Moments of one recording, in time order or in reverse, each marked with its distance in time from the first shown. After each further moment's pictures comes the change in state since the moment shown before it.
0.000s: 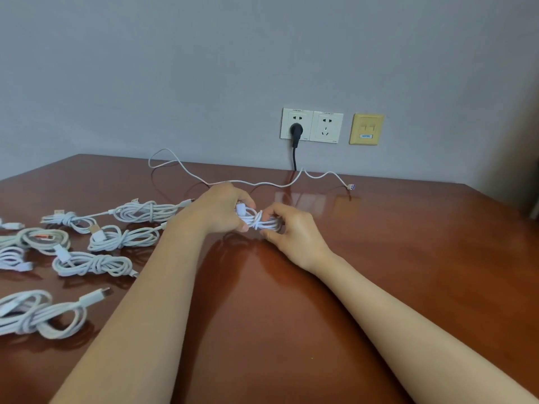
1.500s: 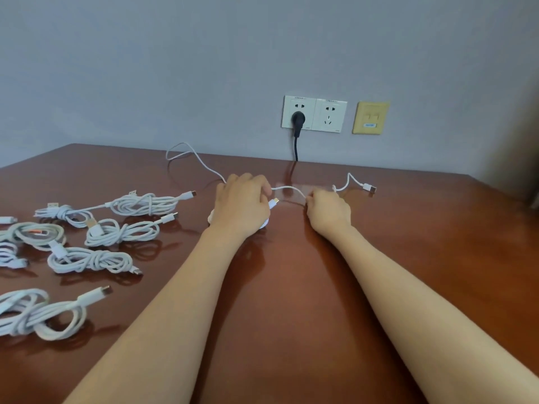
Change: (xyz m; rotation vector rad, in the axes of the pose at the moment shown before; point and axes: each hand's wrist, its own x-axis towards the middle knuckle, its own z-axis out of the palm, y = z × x) left_hand 0.007 0.021 0.036 0.045 0.305 -0.024; right_hand 0.036 0.046 -0.019 -0.574 0.017 0.498
